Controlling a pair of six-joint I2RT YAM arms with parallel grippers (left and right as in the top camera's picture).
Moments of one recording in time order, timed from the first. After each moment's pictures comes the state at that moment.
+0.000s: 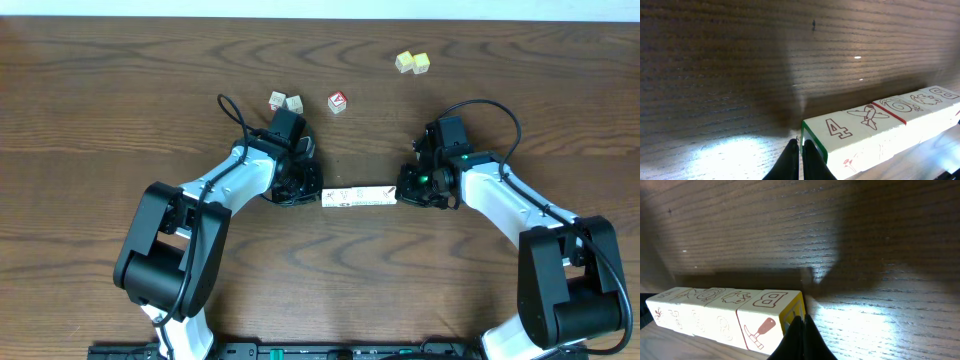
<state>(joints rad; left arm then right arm) -0.41 1.91 1.12 -0.55 0.47 -0.53 0.23 1.74 0.96 -0.52 -0.34 0.46</state>
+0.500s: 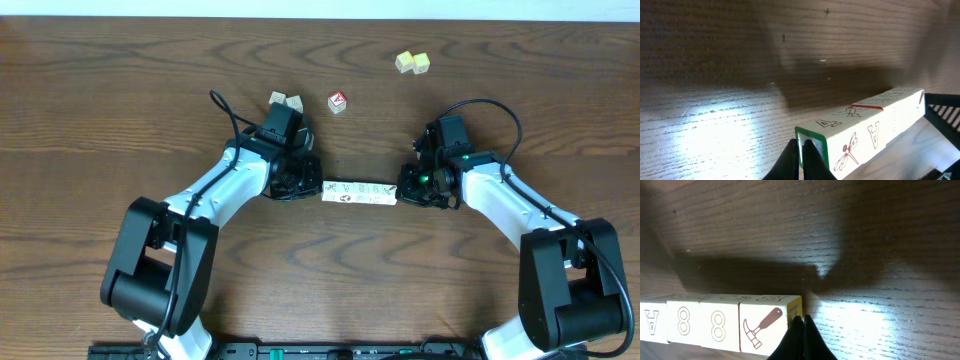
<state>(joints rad) -0.40 1.83 1.12 -0.55 0.47 -0.53 0.23 1.73 0.96 -0.52 -0.34 0.46</state>
